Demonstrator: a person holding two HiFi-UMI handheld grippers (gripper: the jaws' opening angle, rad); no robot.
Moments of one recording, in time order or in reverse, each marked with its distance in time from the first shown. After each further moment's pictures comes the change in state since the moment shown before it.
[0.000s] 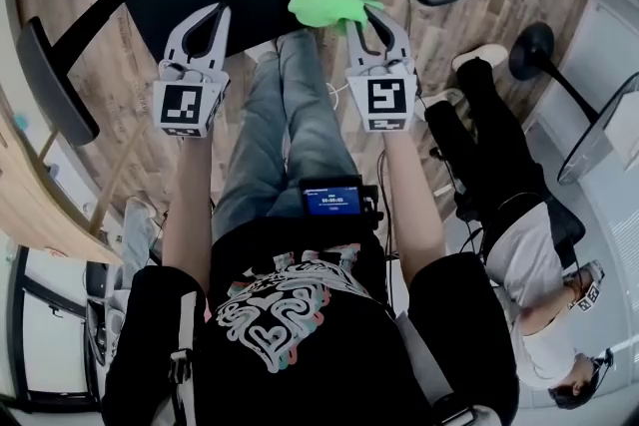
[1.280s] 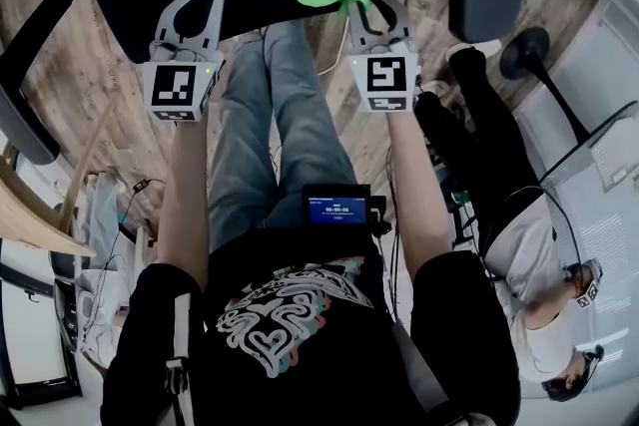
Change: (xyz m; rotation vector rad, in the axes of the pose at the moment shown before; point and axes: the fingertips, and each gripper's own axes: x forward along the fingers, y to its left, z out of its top) left arm 0.003 0.013 -0.067 -0.112 0.036 0.069; right arm 0.044 0.020 -0.052 -0.146 0.133 0.092
